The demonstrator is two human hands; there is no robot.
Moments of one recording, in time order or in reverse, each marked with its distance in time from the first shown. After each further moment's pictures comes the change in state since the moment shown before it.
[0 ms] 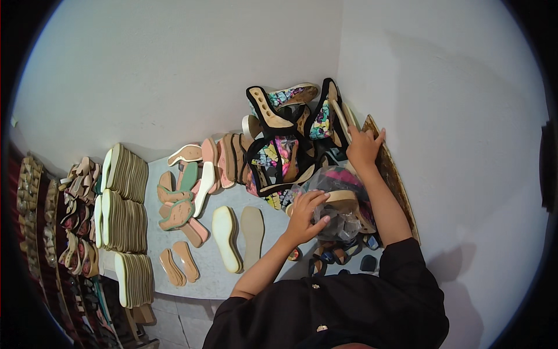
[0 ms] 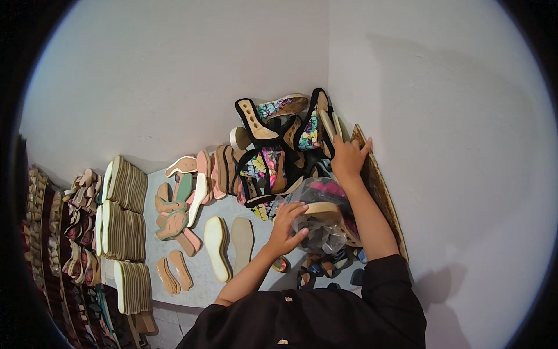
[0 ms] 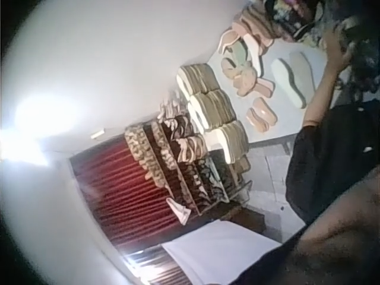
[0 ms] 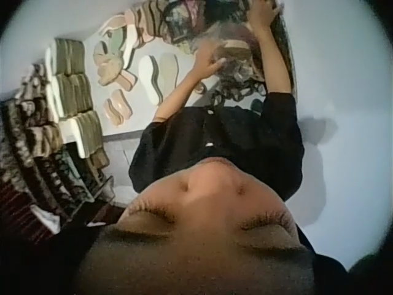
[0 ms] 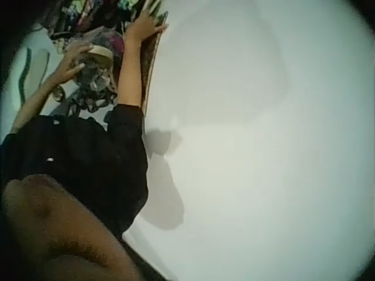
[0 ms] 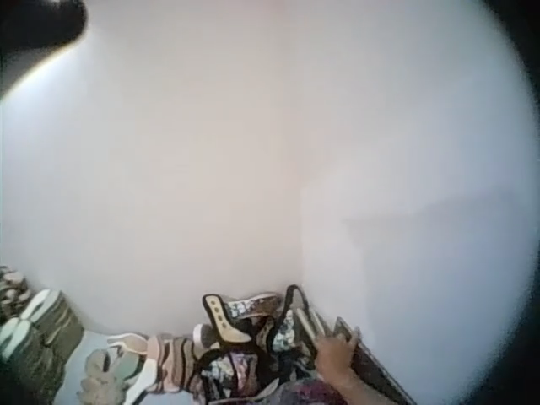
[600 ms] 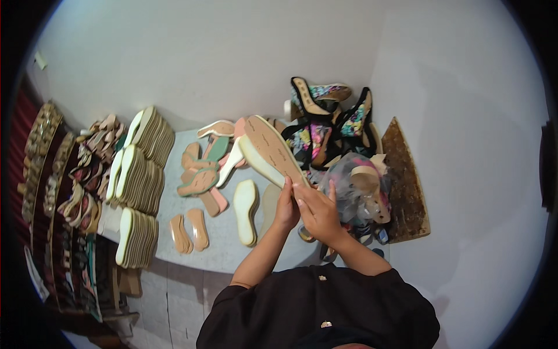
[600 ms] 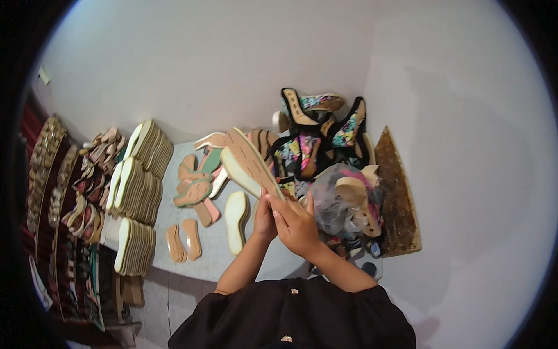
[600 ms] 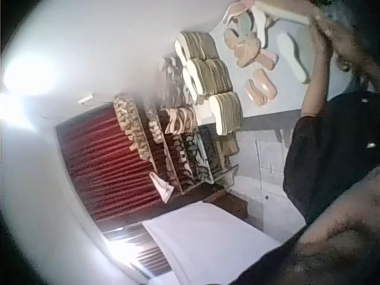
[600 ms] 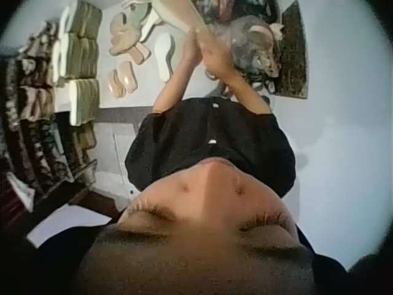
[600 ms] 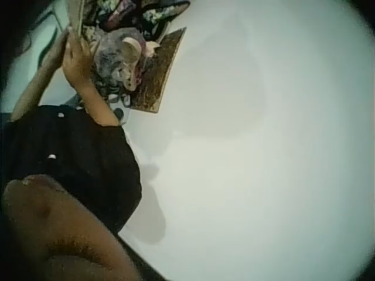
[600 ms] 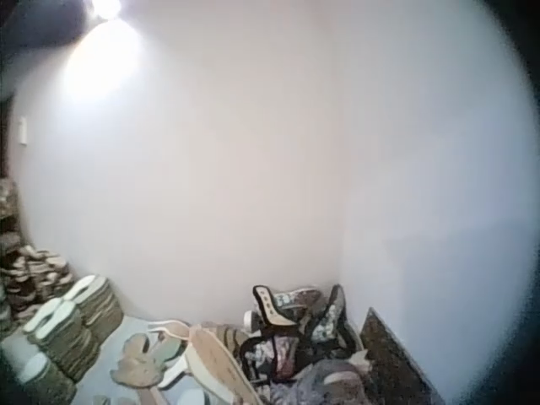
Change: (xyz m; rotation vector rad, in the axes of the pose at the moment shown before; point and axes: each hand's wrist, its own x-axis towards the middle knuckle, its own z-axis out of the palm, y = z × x) left_hand -0.064 0.018 -0.066 -1.332 0.303 -0.384; right_hand -0.180 -0.158 -0.104 0.779 0.000 -0.510
